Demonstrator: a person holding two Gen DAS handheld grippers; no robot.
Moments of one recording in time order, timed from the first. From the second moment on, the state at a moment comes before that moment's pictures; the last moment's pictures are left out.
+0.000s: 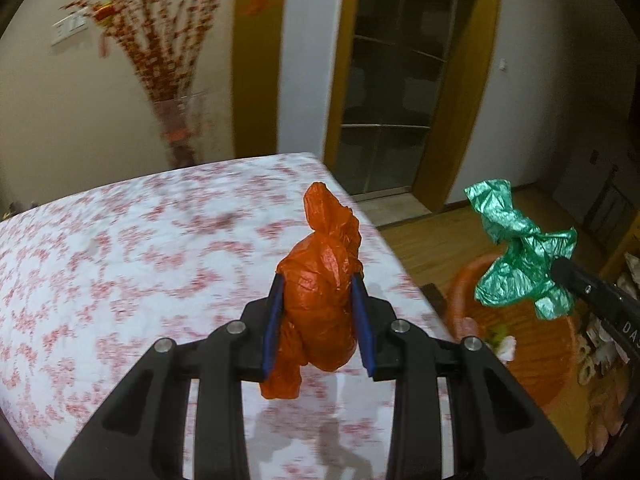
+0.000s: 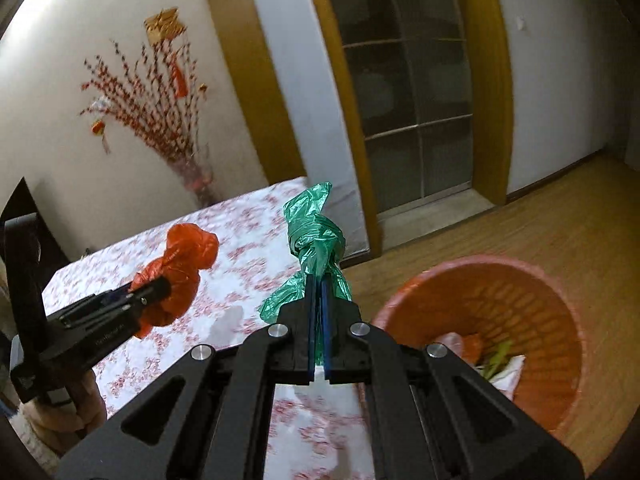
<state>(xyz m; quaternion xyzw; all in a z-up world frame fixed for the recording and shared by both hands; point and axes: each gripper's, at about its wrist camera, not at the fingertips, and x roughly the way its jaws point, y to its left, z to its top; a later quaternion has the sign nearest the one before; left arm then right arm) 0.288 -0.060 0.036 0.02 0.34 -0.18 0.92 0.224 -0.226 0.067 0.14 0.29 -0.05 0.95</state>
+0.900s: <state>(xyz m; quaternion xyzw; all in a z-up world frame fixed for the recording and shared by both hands) 0.246 -0.211 0.031 0.04 0.34 -0.30 0.89 0.160 -0.313 0.072 0.18 0.25 -0.13 0.94</state>
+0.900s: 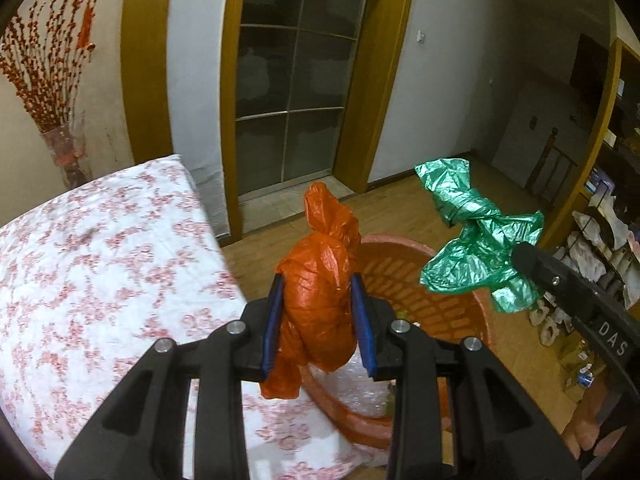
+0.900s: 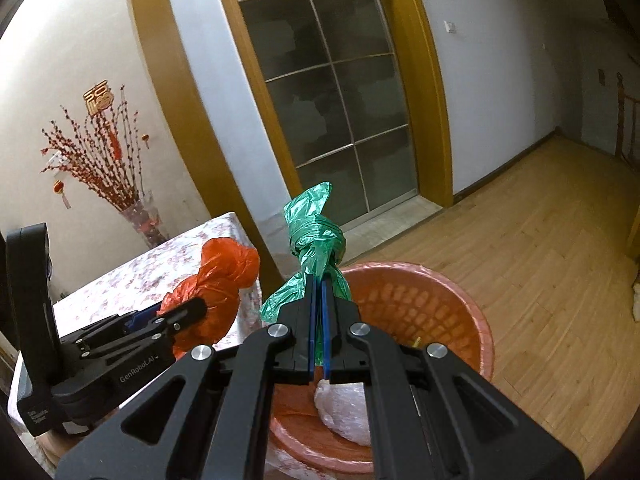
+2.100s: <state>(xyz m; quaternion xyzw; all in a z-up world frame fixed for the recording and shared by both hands) 0.222 -0.182 0.006 0.06 0.33 -0.26 0.90 0.105 -0.328 0.058 0.12 0.22 -0.29 0.92</state>
